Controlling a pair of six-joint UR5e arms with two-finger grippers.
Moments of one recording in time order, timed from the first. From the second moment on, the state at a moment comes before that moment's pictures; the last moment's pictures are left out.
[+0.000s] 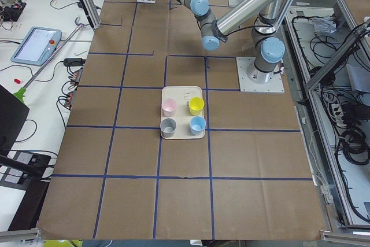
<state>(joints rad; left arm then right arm) -1.51 -1.73 -2.25 0.23 0.52 0.39 1.88 -1.40 2.06 -3.26 -1.39 1.71</state>
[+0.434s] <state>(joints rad) -1.51 -1.73 -2.25 0.23 0.52 0.39 1.89 -1.37 2.02 -3.25 -1.38 1.71</state>
